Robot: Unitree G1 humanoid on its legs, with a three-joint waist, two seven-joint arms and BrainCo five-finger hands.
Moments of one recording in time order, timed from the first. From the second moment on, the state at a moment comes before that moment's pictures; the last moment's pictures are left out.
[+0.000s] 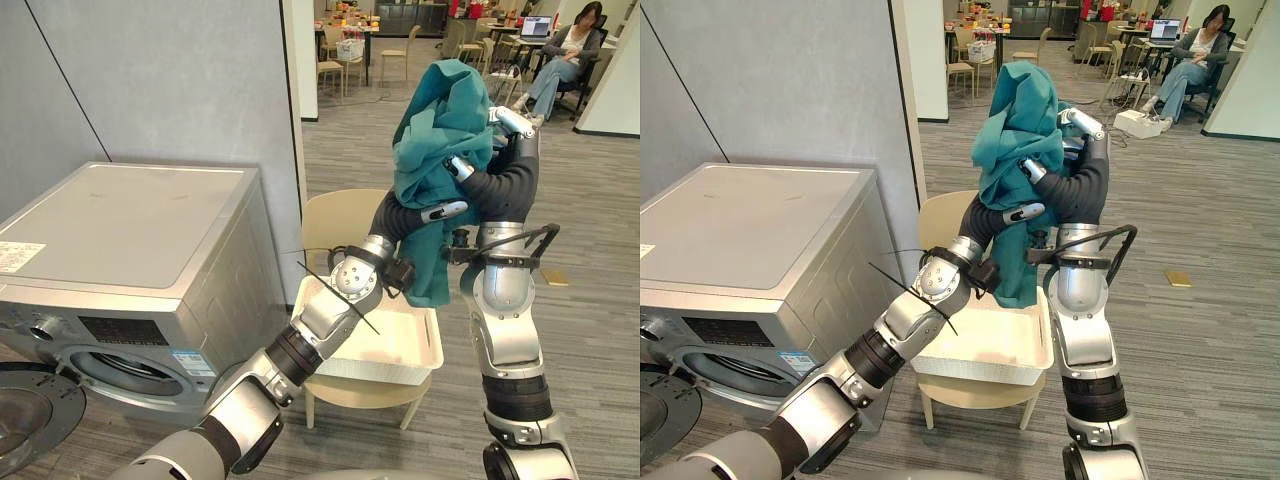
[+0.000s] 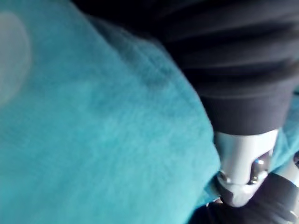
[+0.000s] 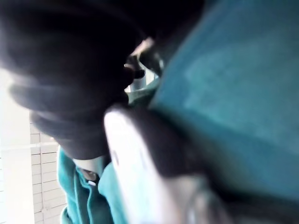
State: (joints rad) left arm -0.68 -0.04 -0.59 0.25 -0.49 -0.12 0.22; right arm -0.33 -0.15 0.03 -0.32 -0.04 -0.15 -0.24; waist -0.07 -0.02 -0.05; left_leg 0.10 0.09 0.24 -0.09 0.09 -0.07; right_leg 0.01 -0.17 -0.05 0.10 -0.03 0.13
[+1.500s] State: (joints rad) left arm 0.02 0.16 0.57 -0.38 -0.17 -0.23 0.37; right arm 0.39 0.08 -0.63 -0.39 -0.02 -0.13 -0.31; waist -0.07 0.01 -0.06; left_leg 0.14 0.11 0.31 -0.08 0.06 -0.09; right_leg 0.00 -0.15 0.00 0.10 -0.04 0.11
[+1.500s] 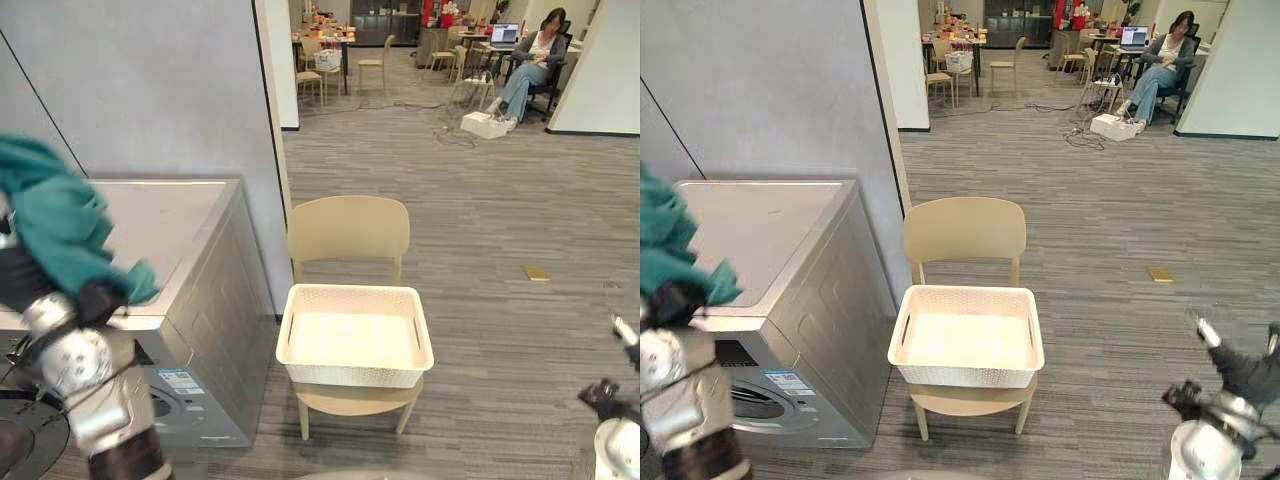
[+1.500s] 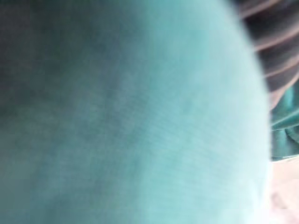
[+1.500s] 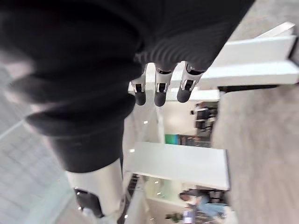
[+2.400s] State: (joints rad) left arm 0.24 -0.10 0.59 0.94 -0.14 -0.06 0.11; right arm 0.29 0.09 -0.61 0.97 0.33 -0.04 -0.08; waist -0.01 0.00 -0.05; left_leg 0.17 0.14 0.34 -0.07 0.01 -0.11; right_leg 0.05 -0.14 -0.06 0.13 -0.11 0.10
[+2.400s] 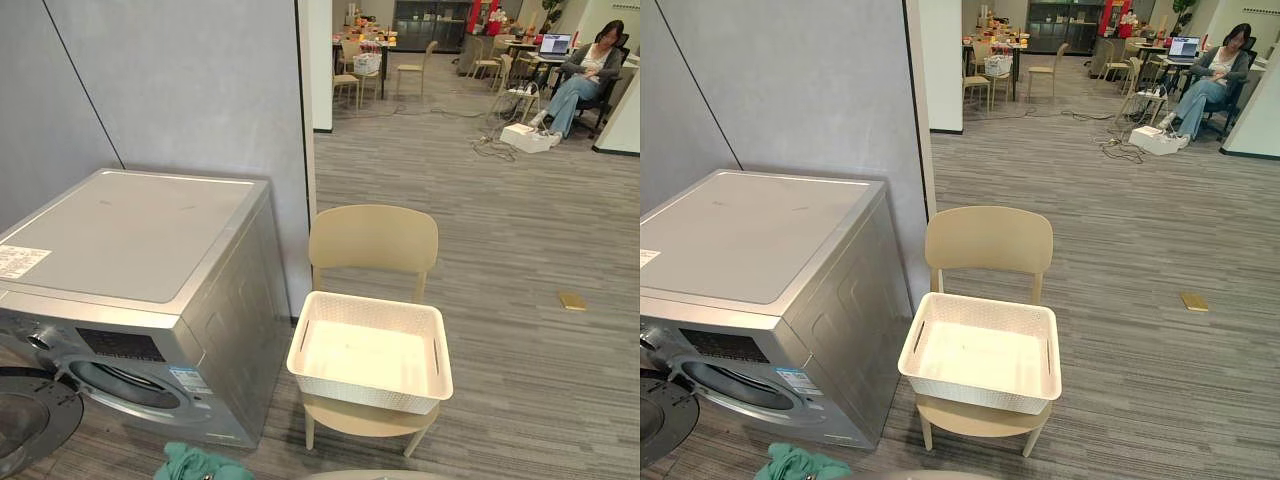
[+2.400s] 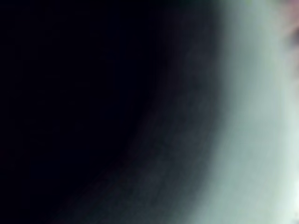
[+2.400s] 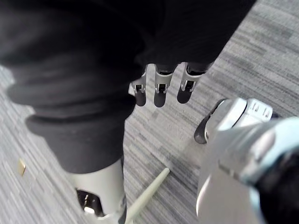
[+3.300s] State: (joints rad) left arm 0.10 -0.01 0.46 0.96 -0.11 -0.06 0.11; right arm 0.15 0.05 -0.52 1.04 0.33 -0.03 -0.06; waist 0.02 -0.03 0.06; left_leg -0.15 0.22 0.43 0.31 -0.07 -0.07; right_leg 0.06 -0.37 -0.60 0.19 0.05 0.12
